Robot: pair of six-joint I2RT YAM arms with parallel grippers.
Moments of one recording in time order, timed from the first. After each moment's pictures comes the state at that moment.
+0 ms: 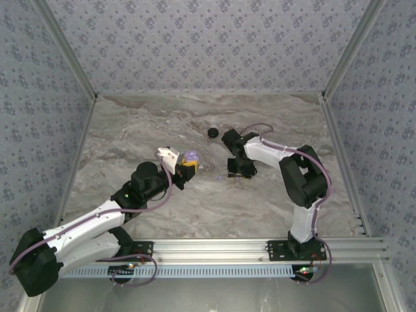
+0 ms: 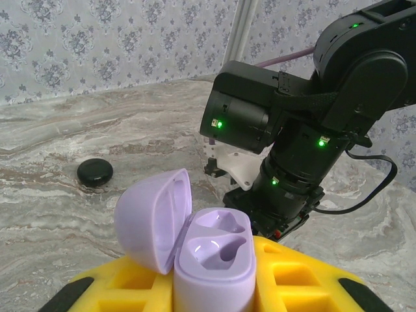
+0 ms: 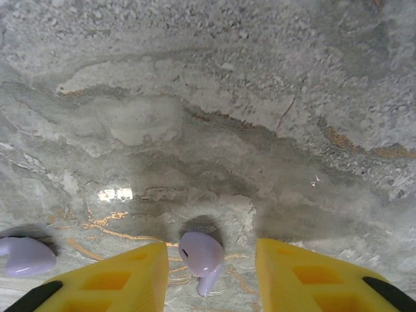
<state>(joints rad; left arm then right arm) -0.80 0.92 0.47 0.27 0.04 -0.24 0.59 1.88 1.25 -0.87 0.00 0.65</state>
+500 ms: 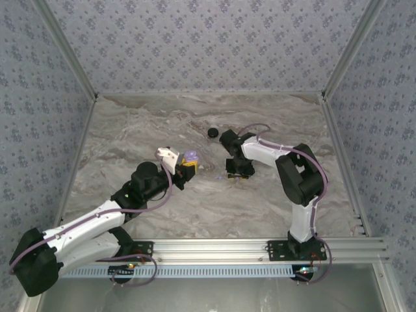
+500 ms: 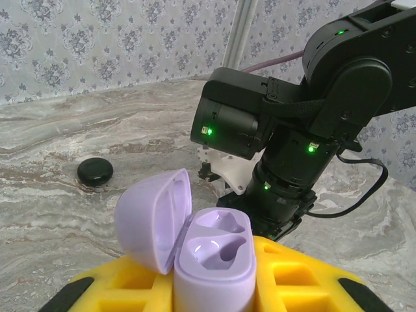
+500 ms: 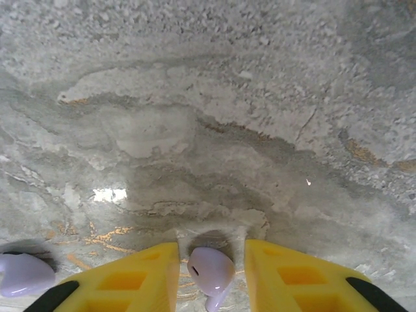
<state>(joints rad) -0.80 0.92 0.47 0.27 0.04 -0.24 0.60 1.92 1.27 -0.88 0.01 0.65</state>
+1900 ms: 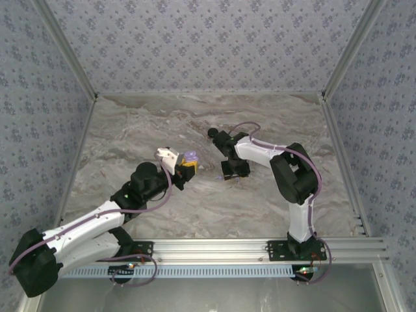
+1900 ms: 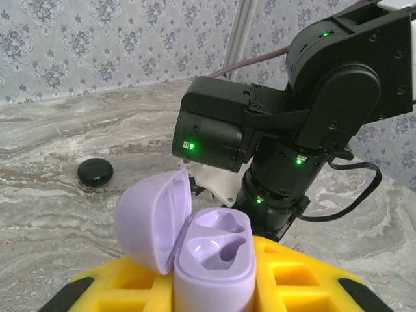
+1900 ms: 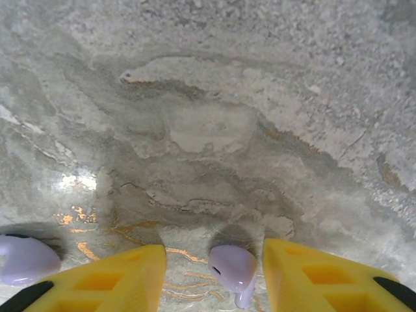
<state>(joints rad) -0.80 0.91 0.47 0.27 0.04 -0.24 0.65 1.96 1.33 -0.92 0.06 0.52</state>
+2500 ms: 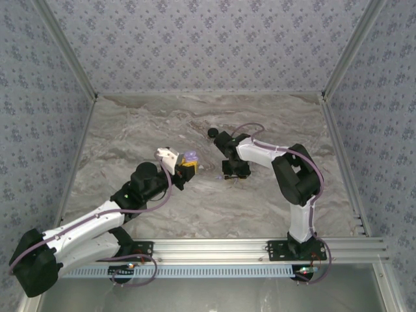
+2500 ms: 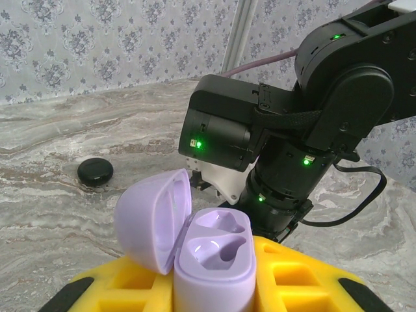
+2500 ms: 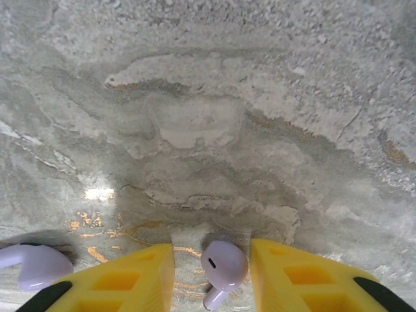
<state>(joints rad) -0.80 0.91 0.47 0.27 0.04 -0.25 0.64 1.93 1.29 -0.88 0.05 0.63</state>
